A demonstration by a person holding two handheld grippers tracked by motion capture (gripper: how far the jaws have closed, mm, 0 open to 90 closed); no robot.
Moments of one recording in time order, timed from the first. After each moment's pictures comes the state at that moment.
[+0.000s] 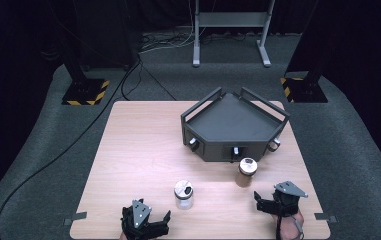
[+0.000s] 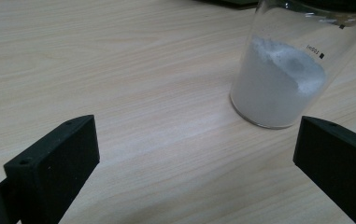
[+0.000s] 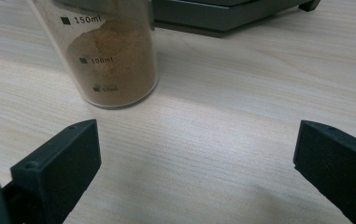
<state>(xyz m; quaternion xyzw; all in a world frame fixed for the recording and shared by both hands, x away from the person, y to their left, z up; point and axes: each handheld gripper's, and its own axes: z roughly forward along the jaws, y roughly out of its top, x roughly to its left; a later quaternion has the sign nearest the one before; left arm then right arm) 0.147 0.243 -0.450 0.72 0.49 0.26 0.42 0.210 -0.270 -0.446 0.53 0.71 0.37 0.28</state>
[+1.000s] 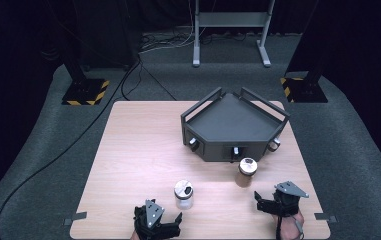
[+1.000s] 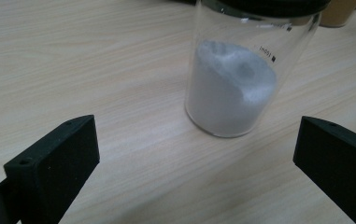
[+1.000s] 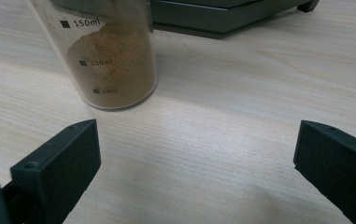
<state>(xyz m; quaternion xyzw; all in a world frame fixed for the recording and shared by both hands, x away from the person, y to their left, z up) 0.155 0.216 -0.448 0.73 0.47 0.24 0.43 0.209 -0.272 -0.447 0.53 0.71 0.37 0.28</state>
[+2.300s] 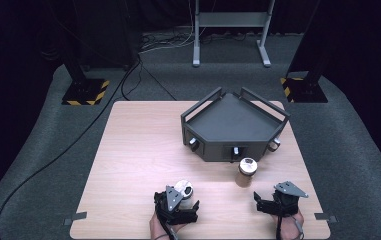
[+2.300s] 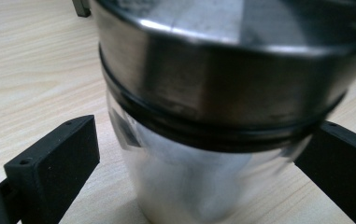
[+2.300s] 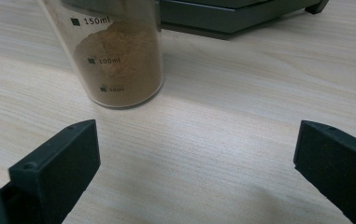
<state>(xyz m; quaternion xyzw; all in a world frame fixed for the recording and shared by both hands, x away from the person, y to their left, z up) 0.200 0.183 -0.457 0.75 0.44 0.23 0.44 0.210 -0.274 -0.447 0.52 0.71 0.38 0.28</state>
